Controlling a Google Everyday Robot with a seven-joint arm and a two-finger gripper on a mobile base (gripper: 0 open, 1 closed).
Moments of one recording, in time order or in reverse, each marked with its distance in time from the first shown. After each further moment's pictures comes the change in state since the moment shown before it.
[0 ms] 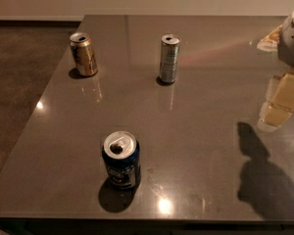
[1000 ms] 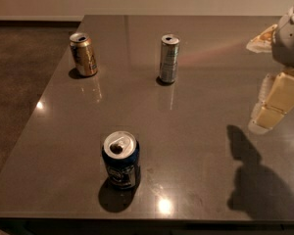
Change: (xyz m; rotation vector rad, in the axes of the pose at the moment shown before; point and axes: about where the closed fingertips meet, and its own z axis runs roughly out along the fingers) arm -0.023 0.013 -0.003 -0.036 -0.102 -0.025
